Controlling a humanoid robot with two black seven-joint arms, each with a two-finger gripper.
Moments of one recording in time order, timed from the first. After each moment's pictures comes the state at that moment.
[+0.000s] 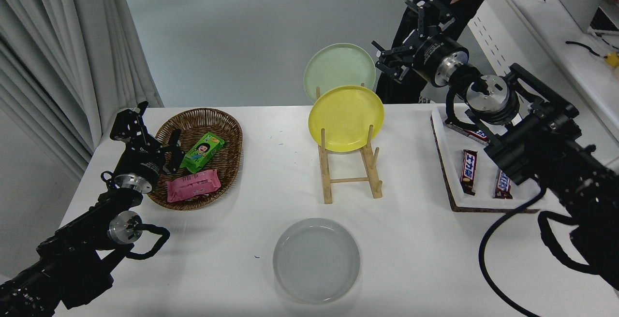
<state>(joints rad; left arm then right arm) -0.56 0.36 -0.74 -0.69 0.13 -0.22 -0.65 1.02 -0.18 0.82 0.57 0.20 0.14 0.06</state>
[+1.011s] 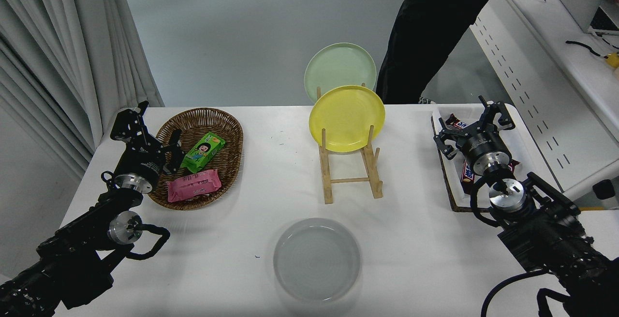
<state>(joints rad) -0.56 0.36 -0.74 -0.69 0.13 -0.22 -0.65 0.76 -0.12 0.94 0.36 0.11 0.25 0.27</state>
